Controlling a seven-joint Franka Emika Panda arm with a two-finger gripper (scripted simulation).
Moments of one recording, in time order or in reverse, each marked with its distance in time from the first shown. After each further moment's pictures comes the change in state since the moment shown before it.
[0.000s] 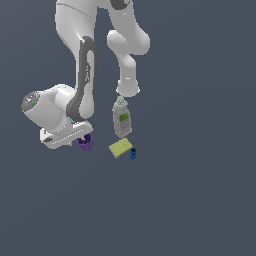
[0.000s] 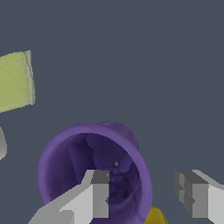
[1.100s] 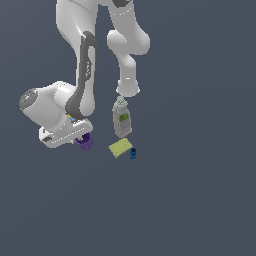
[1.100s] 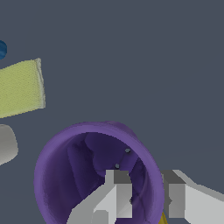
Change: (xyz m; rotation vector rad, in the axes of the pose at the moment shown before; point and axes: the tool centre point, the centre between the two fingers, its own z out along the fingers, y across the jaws) arm 0.005 -0.006 -0.013 0.001 -0.002 0.001
